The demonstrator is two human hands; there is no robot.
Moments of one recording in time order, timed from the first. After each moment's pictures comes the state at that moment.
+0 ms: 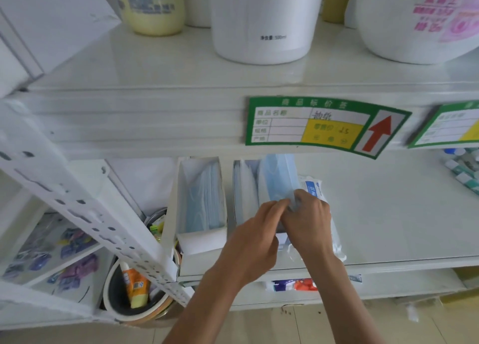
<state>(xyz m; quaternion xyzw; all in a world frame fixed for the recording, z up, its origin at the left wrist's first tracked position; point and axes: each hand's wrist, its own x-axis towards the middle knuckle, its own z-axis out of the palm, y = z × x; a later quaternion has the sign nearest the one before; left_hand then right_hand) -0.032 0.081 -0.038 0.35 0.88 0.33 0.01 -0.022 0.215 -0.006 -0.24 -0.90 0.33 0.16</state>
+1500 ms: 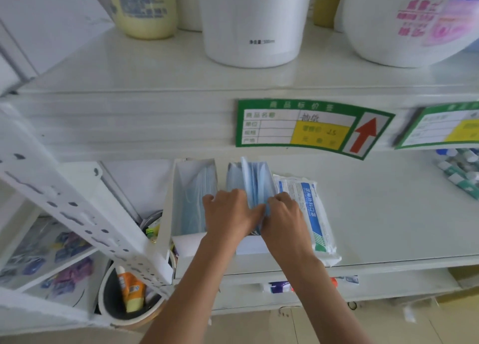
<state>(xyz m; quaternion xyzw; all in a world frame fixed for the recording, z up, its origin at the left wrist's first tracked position) -0.087 0.089 -0.016 0.11 0.98 0.15 -0.01 -0.025 0.192 -0.014 -0.14 -0.96 0.23 0.09</state>
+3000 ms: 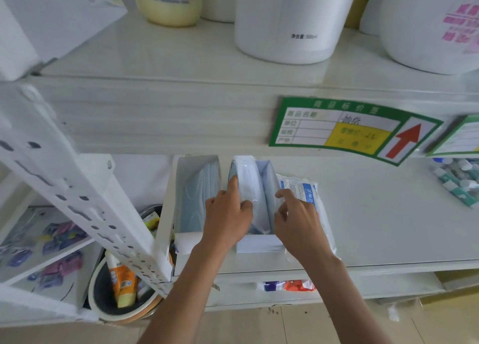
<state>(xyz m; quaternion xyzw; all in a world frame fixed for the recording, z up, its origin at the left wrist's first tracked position) -0.083 0.068 -0.024 0.12 0.92 0.37 0.04 -0.022 0.213 -0.012 -0.14 -0.95 0.27 0.07</state>
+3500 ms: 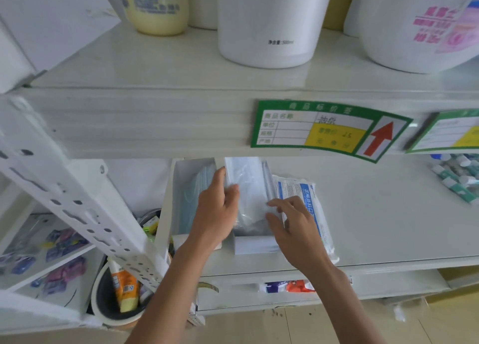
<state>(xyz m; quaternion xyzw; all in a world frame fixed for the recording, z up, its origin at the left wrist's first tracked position) -0.080 0.053 0.000 0.11 0.86 0.49 -0.02 -0.007 0.221 -0.029 -0.09 -0.92 0.38 0.10</state>
